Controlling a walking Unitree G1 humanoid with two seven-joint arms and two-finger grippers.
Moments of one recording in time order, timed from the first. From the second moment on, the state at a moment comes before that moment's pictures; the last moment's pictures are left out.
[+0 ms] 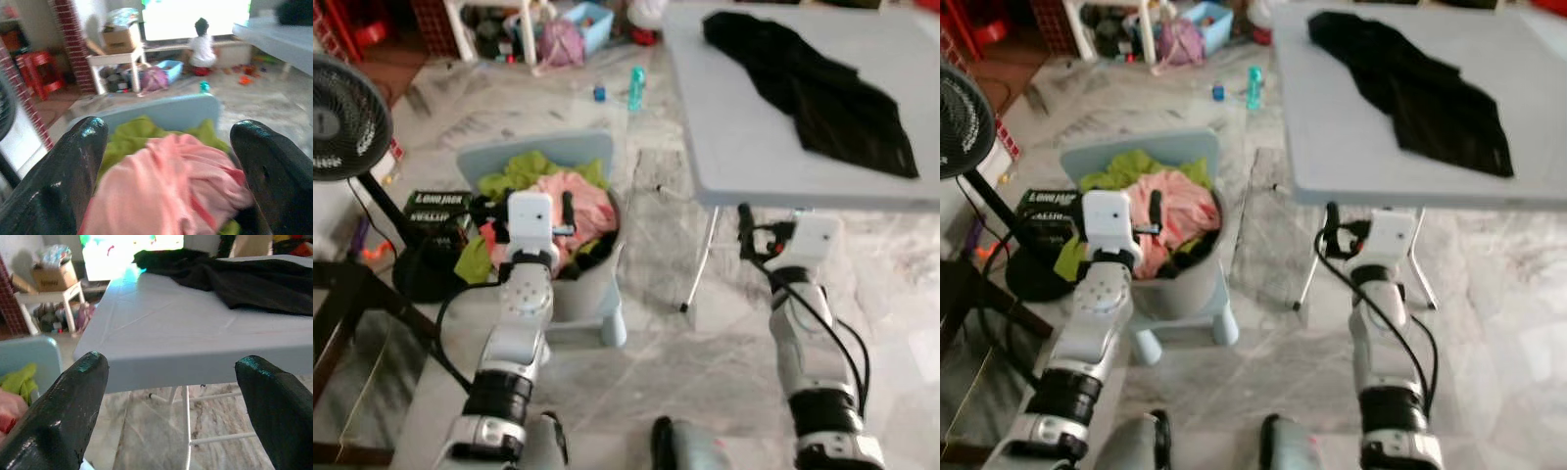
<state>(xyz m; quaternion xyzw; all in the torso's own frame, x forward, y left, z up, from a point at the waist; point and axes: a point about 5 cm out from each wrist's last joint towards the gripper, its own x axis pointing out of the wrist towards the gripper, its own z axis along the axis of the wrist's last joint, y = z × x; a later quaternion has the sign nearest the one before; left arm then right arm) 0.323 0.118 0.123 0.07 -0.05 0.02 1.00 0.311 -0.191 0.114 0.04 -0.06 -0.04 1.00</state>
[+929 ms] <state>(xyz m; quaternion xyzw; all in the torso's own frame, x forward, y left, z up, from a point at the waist) 0.324 0.149 0.123 0.14 -0.08 0.04 0.99 0.309 -0.165 0.094 0.08 -0.06 -0.04 0.99</state>
